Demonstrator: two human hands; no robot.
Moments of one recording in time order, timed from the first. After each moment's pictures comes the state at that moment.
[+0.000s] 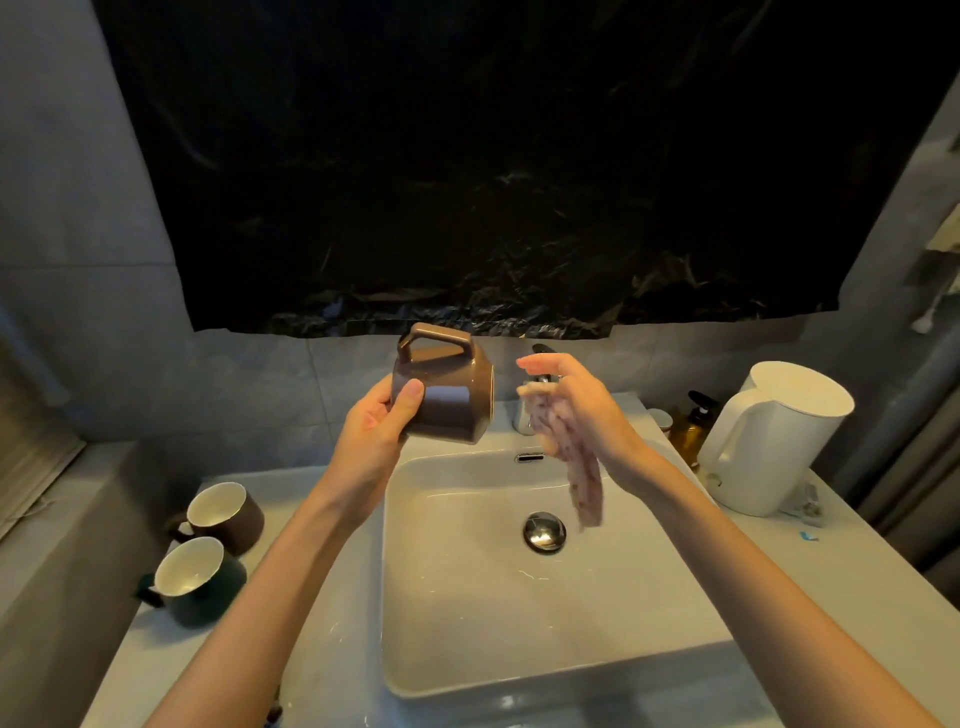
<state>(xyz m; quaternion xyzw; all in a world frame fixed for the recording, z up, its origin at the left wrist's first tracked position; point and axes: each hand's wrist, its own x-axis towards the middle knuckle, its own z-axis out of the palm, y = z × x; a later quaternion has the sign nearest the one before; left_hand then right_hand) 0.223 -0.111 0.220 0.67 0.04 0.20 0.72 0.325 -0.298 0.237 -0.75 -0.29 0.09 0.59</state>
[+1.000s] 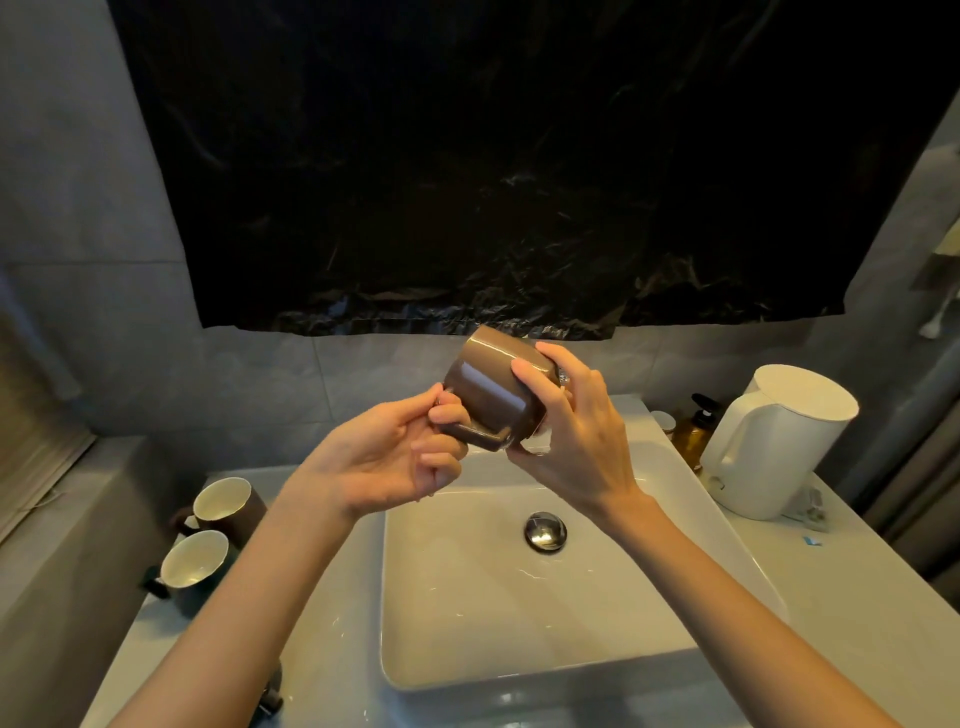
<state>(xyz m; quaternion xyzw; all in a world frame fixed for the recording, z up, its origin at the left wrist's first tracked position) 0.210 -0.112 0.250 0.29 0.05 -0.21 0.93 0.320 -0.296 0.202 -0.76 -0.45 -0.39 0.27</state>
